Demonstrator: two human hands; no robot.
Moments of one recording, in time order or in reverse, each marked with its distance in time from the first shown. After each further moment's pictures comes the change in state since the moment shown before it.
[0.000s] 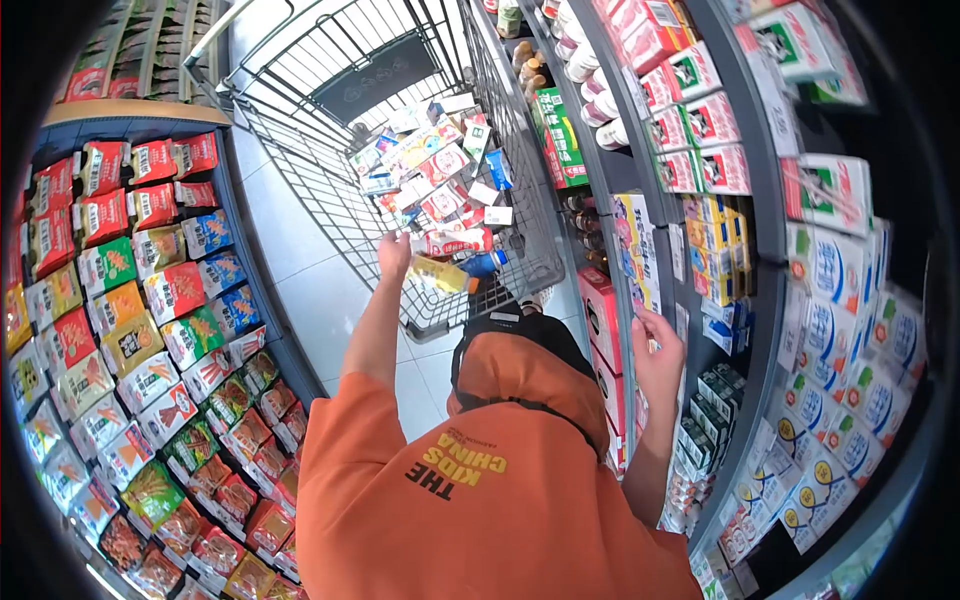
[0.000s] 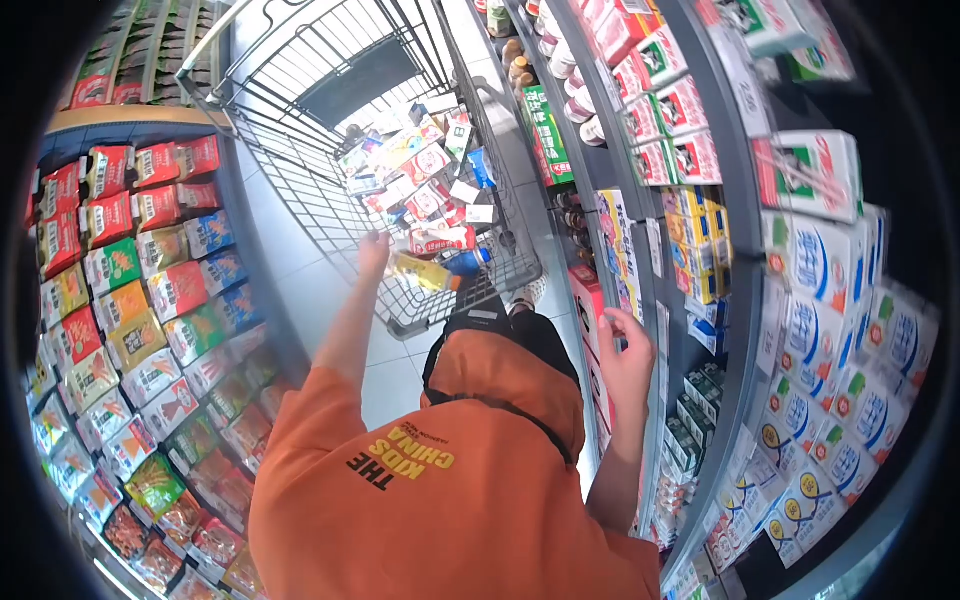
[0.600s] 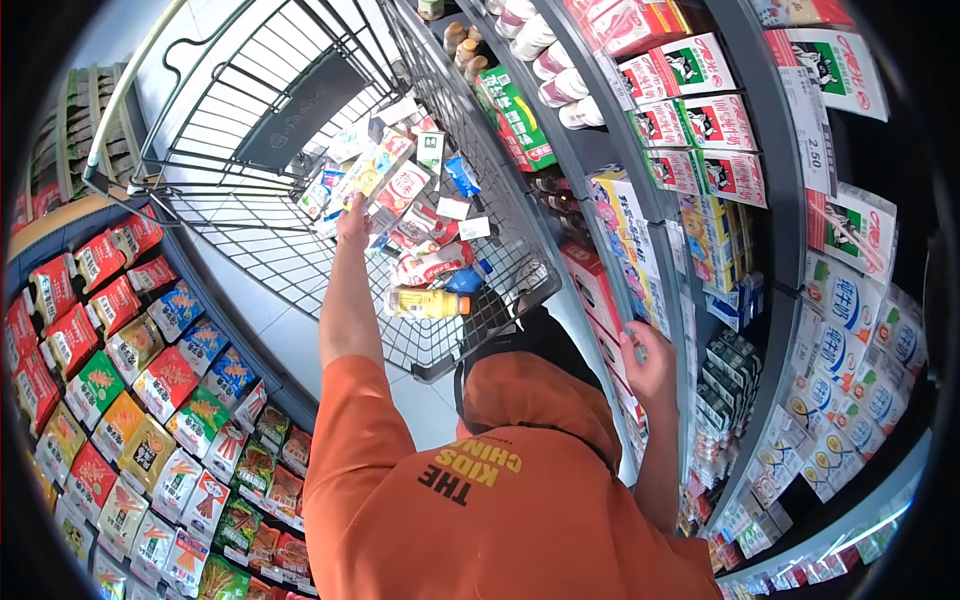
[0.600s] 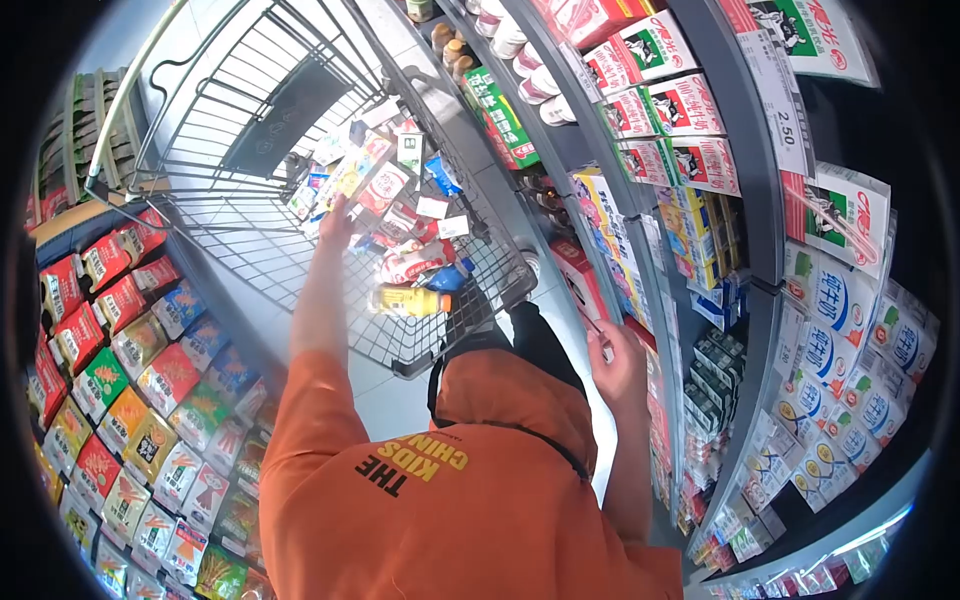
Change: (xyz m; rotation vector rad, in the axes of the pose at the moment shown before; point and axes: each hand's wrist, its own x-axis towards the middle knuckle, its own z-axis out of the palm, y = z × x) left_hand 0.200 -0.001 0.073 -0.825 -0.371 -0.212; right_hand 0.012 -0.028 0.041 -0.245 -0.066 0.075
